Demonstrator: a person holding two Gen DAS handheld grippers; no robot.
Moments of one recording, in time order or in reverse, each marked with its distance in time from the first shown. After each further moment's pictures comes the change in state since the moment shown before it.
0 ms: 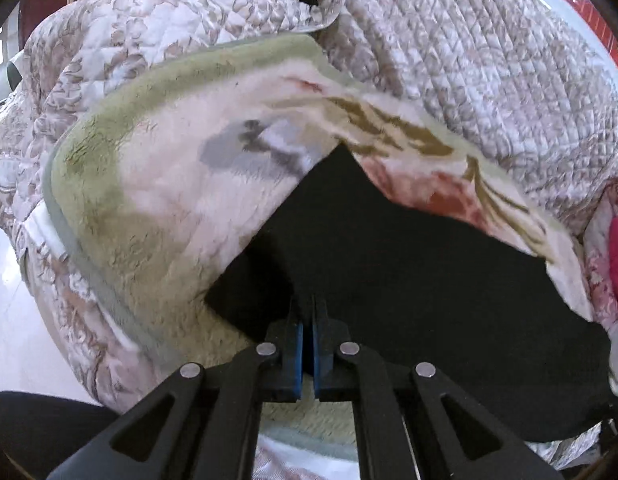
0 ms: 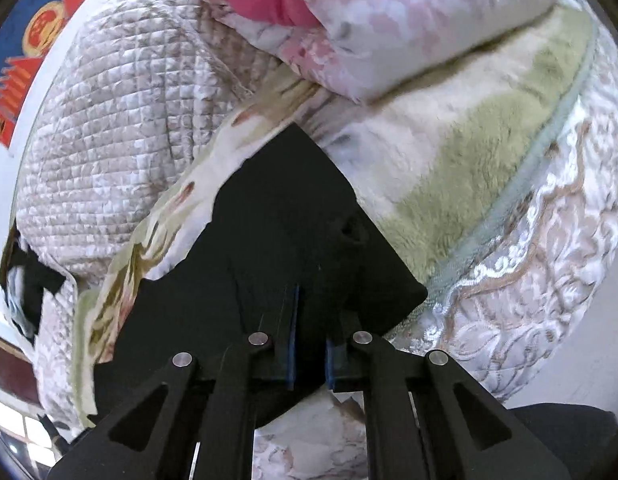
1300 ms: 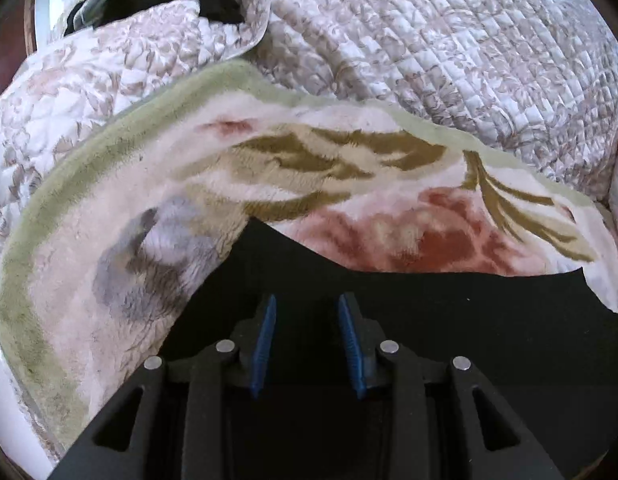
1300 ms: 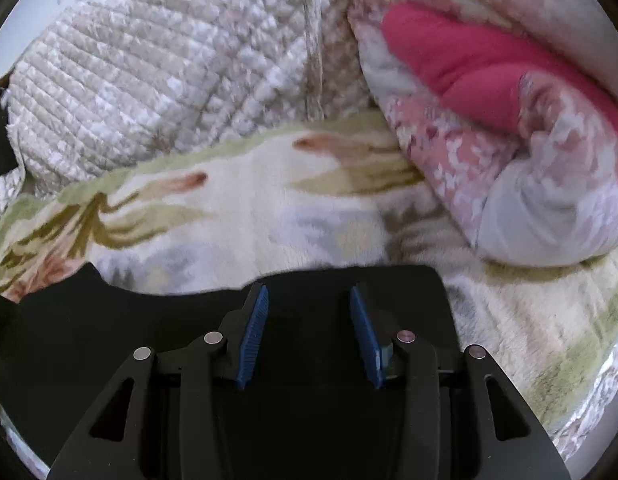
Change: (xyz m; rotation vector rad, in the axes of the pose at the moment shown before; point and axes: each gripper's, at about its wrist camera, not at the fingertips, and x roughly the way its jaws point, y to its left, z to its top) left arm 0.062 -0.074 0.049 0.220 -0.077 0.083; right arm 0.079 0.088 0.049 -0.539 -0.144 -0.166
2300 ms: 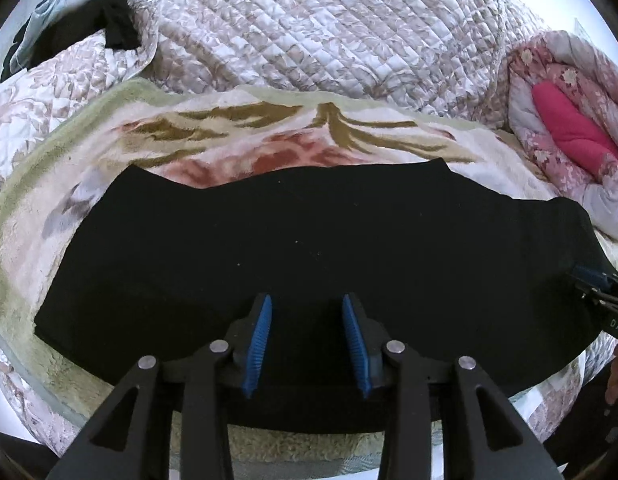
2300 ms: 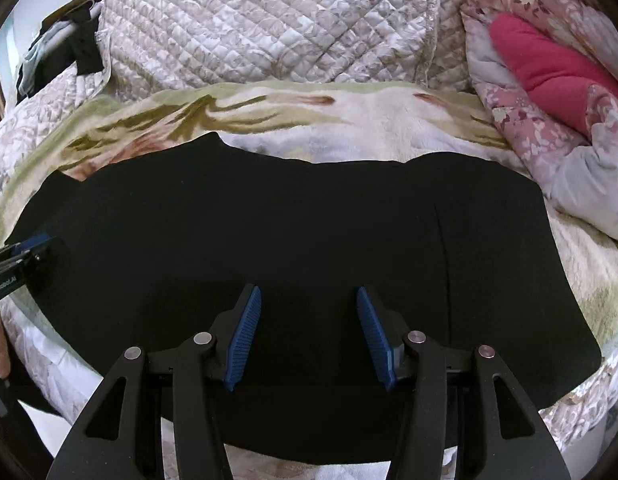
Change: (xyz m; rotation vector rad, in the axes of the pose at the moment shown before) left arm -0.064 -0.062 -0.075 0.202 -0.003 -0.242; right arm -0.033 0.082 -0.081 -0.213 0.123 0.174
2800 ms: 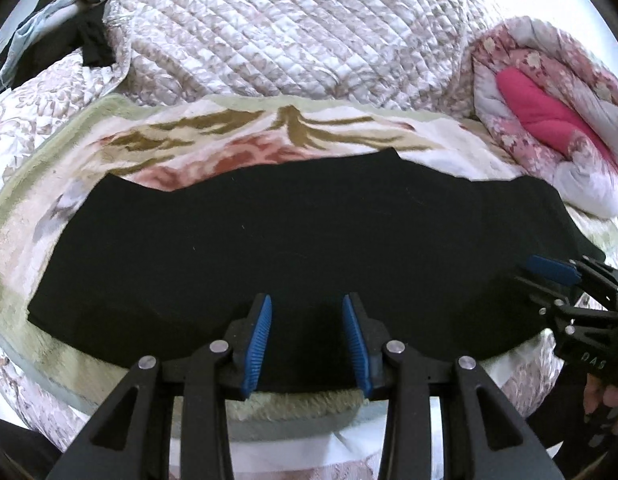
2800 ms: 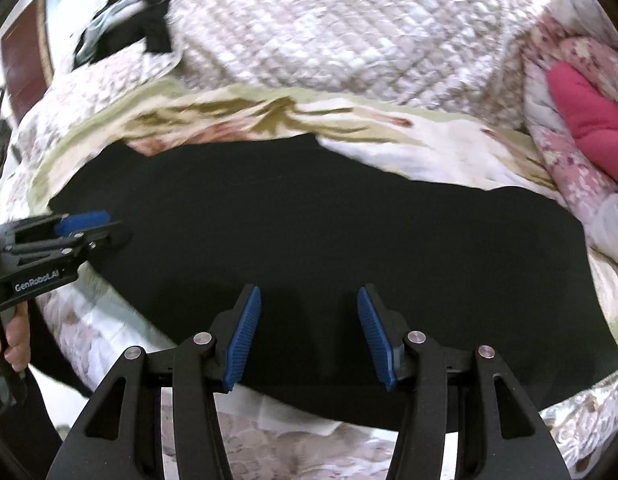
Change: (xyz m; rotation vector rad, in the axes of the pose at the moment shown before) left arm -0.020 -0.030 -0.019 0.071 -0.007 -0.057; right arm -0.016 0.064 -0.020 -0.172 -0.049 0.115
